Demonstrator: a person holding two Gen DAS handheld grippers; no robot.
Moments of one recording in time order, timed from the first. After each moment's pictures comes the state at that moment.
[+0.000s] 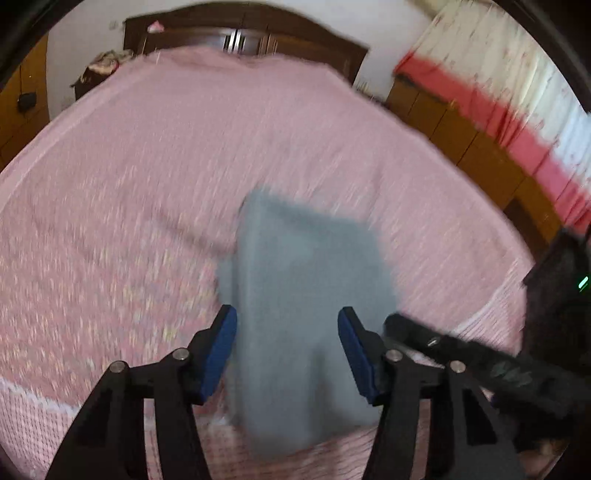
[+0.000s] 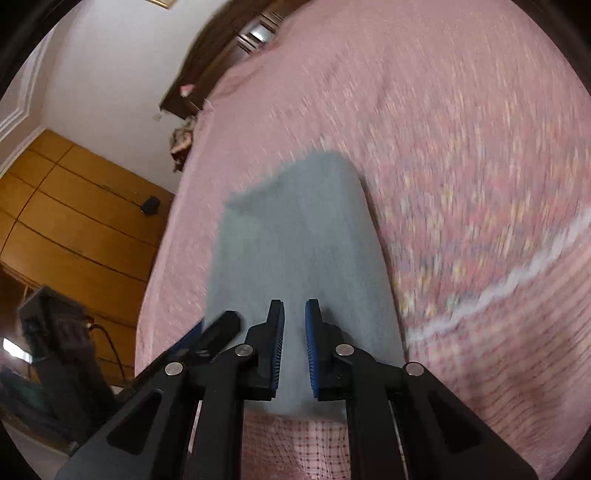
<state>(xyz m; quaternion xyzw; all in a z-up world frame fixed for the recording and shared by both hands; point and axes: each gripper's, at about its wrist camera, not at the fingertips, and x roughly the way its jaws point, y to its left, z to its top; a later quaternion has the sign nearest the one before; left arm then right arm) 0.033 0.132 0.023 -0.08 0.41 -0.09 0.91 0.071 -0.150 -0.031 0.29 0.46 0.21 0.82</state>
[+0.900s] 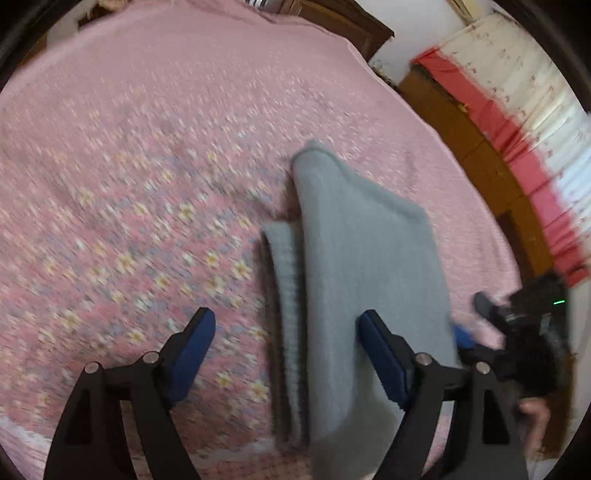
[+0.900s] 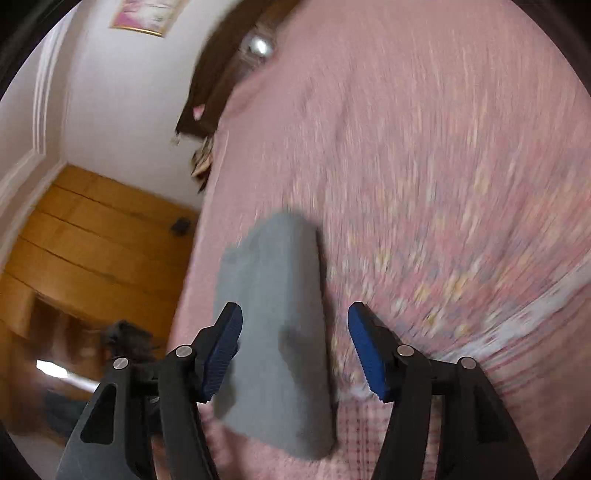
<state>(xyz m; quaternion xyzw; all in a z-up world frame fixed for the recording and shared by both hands) 0.057 0.189 -0.048 -0.18 0.49 -0.14 0.84 0.079 -0.214 -0.092 0.41 0.47 0.30 0.73</state>
